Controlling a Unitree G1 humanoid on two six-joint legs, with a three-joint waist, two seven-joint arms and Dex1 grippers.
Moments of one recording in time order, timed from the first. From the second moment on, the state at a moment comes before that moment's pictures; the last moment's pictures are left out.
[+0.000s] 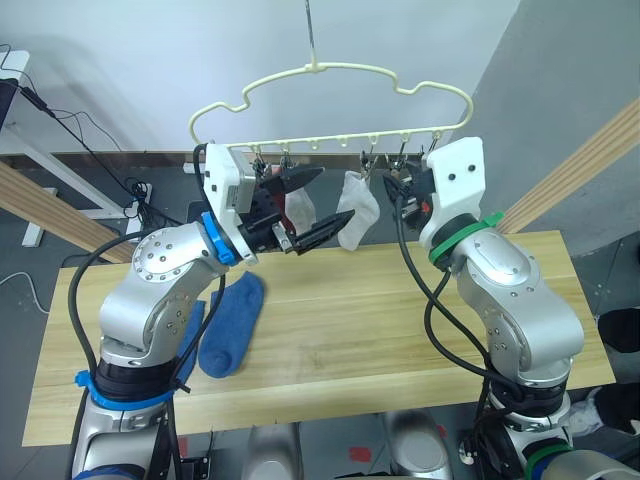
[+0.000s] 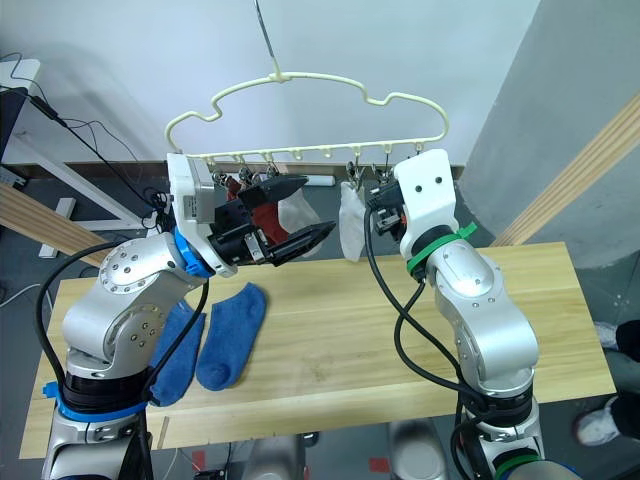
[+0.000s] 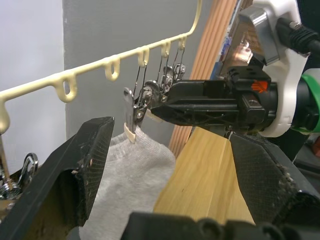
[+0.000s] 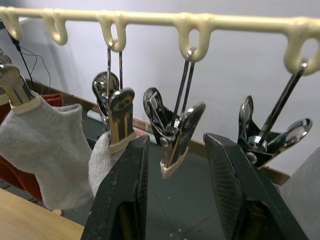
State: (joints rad) left arm -0.49 0.53 0.04 -0.41 -0.58 0.48 -0.73; right arm -0.58 -0.16 0.10 -0.69 0.06 1.01 0.15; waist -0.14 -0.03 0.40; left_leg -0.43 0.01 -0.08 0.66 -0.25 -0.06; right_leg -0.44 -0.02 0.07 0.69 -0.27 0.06
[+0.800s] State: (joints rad) left arm -0.49 0.52 0.04 -0.40 -0.58 0.48 -0.73; right arm -0.60 -0.16 0.13 -0.61 0.06 0.88 0.17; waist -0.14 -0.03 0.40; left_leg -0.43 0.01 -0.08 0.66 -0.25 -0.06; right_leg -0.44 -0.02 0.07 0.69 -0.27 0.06
